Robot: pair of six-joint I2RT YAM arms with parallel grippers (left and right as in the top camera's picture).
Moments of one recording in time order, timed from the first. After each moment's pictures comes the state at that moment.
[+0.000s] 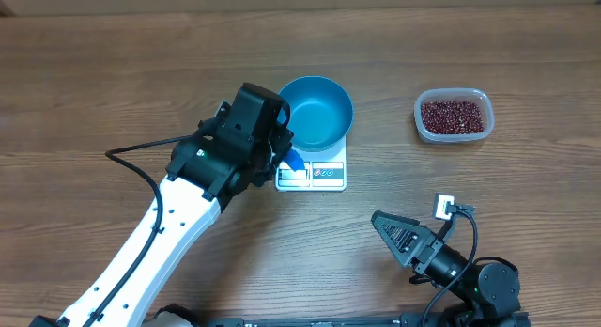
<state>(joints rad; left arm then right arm) -0.52 1.39 1.27 -0.84 -0.01 -1.45 0.29 0.02 0.02 0.08 -0.64 1.26</state>
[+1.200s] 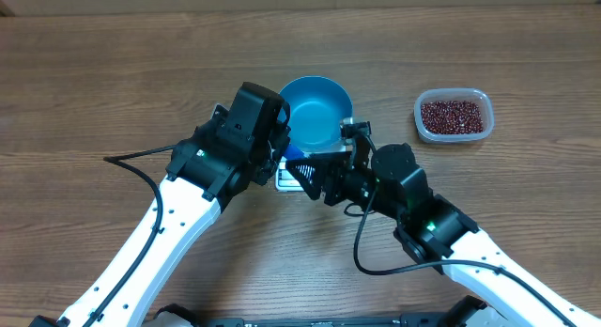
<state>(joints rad) -0.52 1.39 1.27 -0.83 -0.04 -1.57 0.66 1.18 0.73 0.08 -0.33 0.73</state>
